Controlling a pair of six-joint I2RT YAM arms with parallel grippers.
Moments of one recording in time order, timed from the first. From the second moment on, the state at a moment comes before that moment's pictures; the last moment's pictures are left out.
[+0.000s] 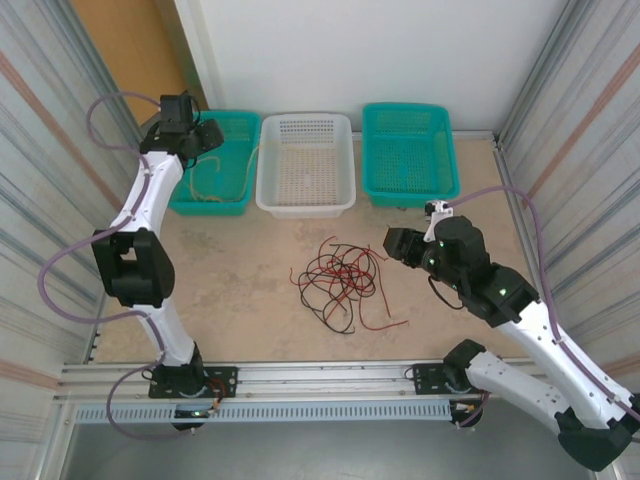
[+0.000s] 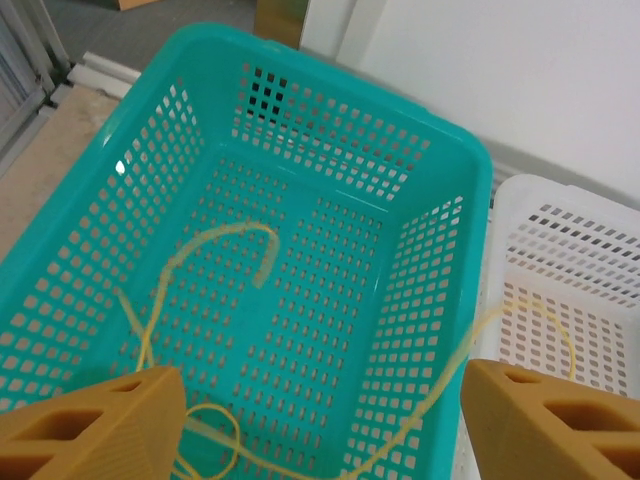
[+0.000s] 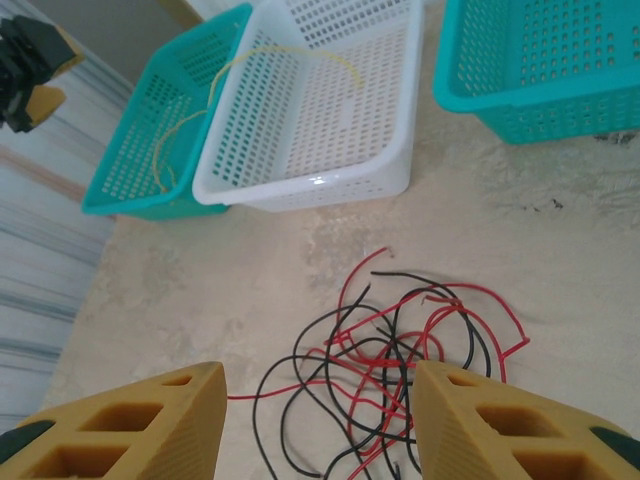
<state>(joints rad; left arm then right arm) -0.04 1.84 1.76 -0.59 -0.10 -0.39 0.67 0.77 0.93 -0.65 0.11 0.71</state>
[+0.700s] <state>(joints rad) -0.19 1.12 0.97 -0.45 0.19 -0.53 0.79 1.23 1.00 -0.72 0.16 0.70</state>
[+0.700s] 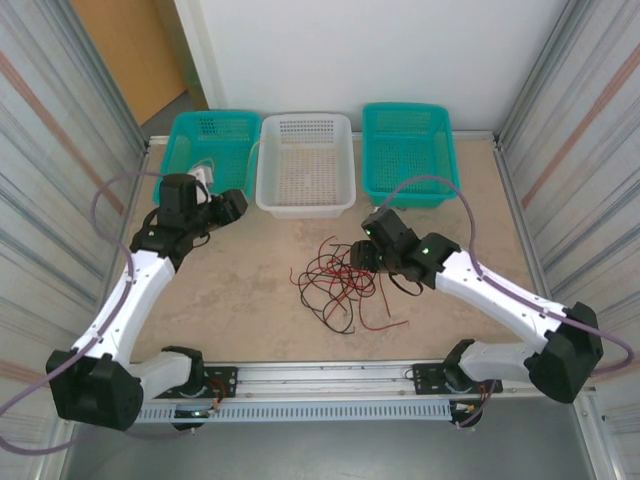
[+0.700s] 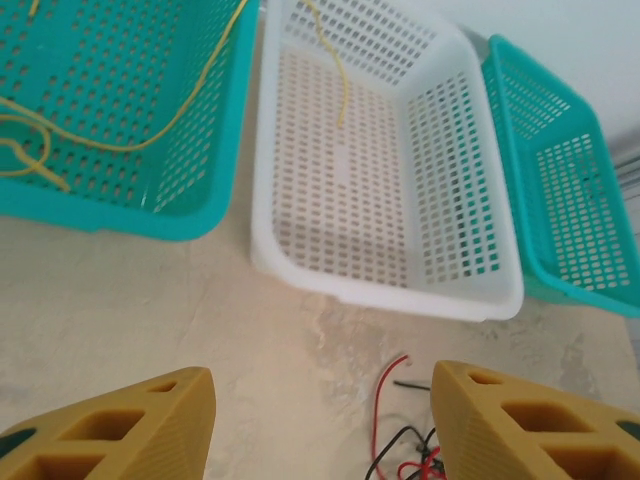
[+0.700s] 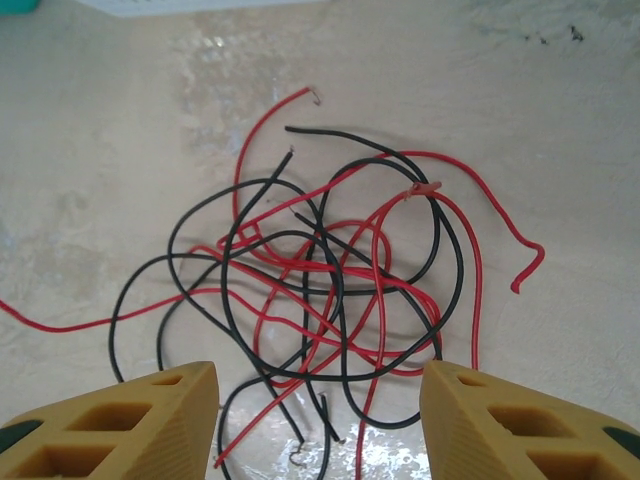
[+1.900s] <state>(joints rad) -0.13 2.33 2.16 -0.67 0.17 -0.13 0.80 1.44 1.03 -0.55 0.07 0.73</state>
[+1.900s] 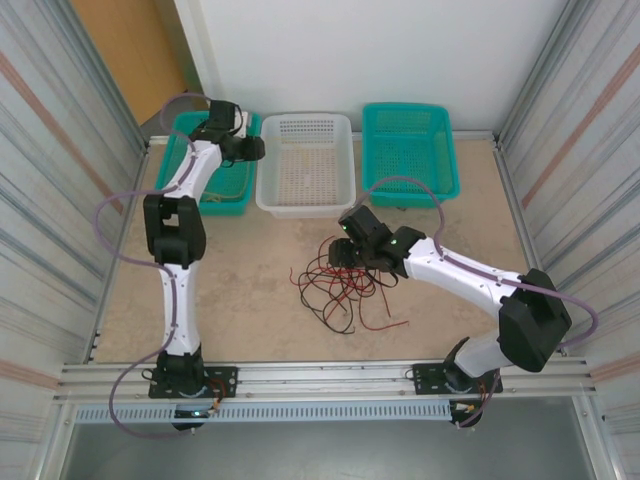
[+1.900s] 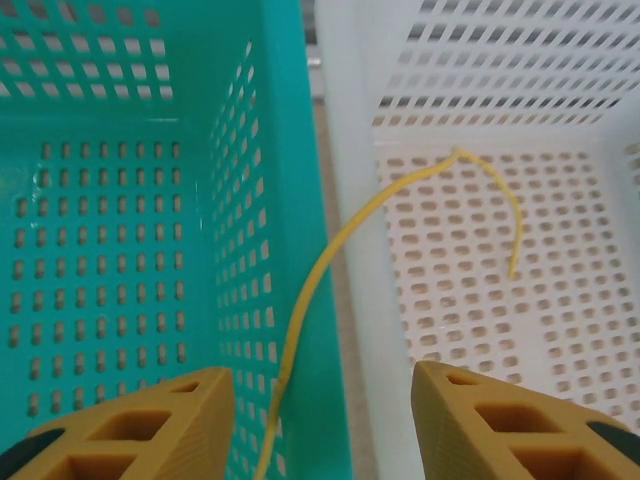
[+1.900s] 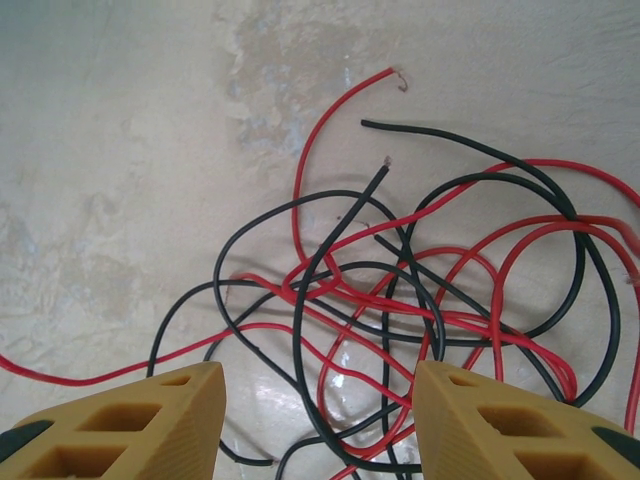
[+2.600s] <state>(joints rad) -0.08 2.40 2.24 -0.68 0.26 -0.13 0.77 1.44 1.02 -0.54 0.05 0.73</state>
